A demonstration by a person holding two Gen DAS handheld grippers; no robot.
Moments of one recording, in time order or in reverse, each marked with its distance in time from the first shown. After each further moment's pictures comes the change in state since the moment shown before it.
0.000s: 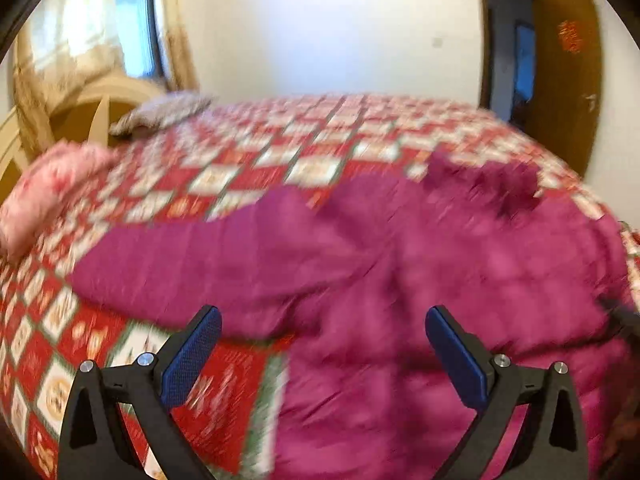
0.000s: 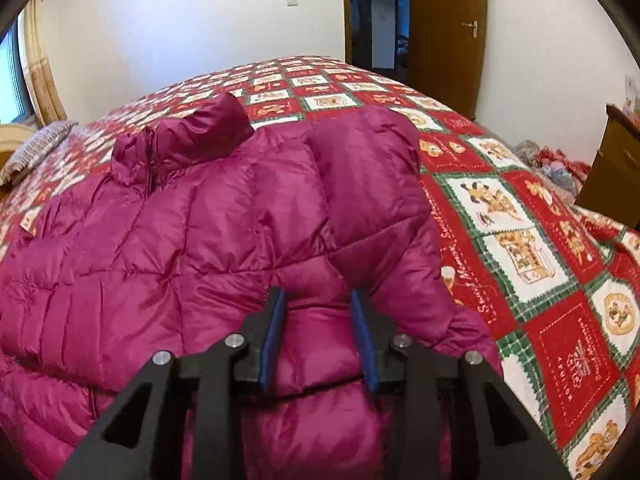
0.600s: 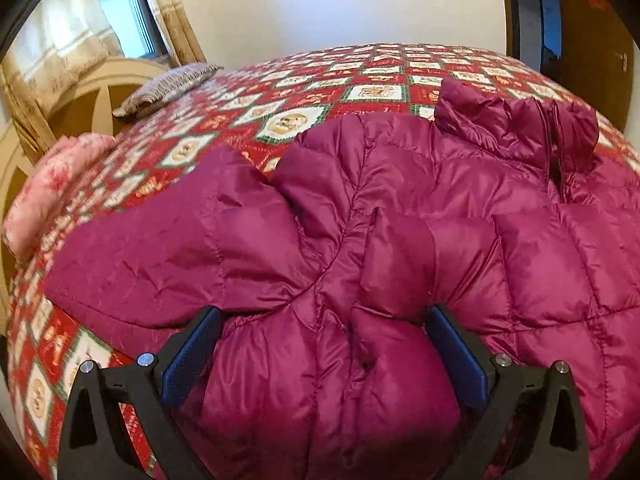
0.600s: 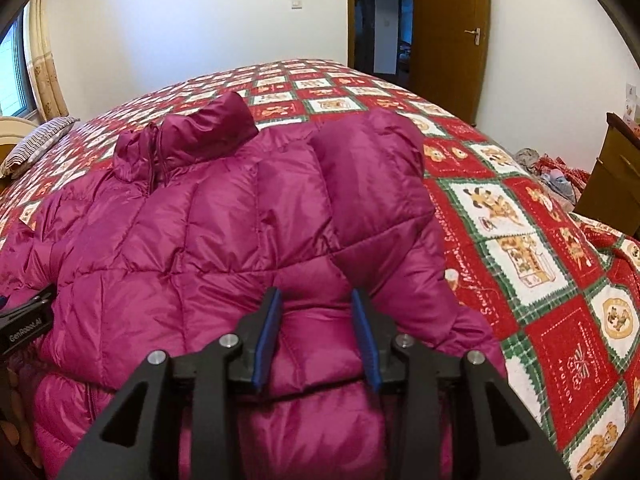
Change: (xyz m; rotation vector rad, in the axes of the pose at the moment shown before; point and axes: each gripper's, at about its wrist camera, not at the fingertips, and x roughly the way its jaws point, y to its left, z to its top) left arm 0.105 -0.051 -0.004 0.043 0.188 0.170; right arm -0.001 0.000 -0.006 -0.008 -0.019 0.000
